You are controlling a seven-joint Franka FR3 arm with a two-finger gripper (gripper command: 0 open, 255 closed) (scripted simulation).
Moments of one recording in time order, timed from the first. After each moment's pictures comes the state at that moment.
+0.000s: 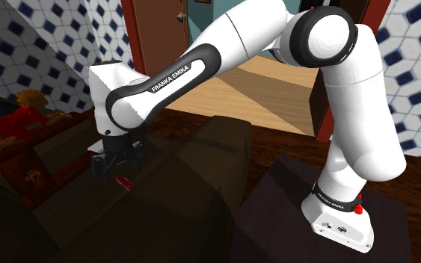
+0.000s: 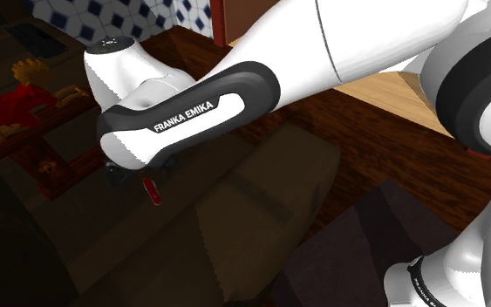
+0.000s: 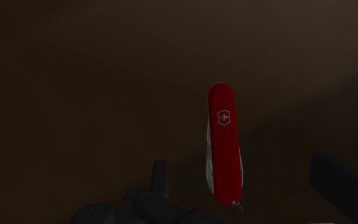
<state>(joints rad) 0.35 0.49 0.34 -1.66 -0.04 2.22 0.74</state>
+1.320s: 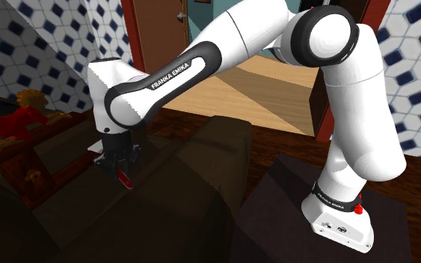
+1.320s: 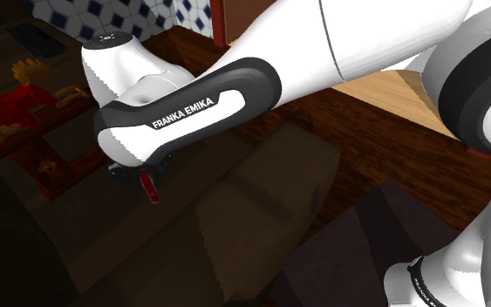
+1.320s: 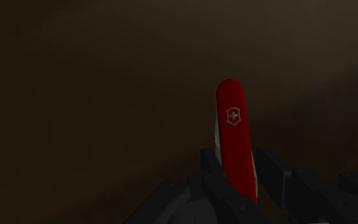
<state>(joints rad) 0.35 0.49 0.34 -1.65 -0.04 2.20 0.74</state>
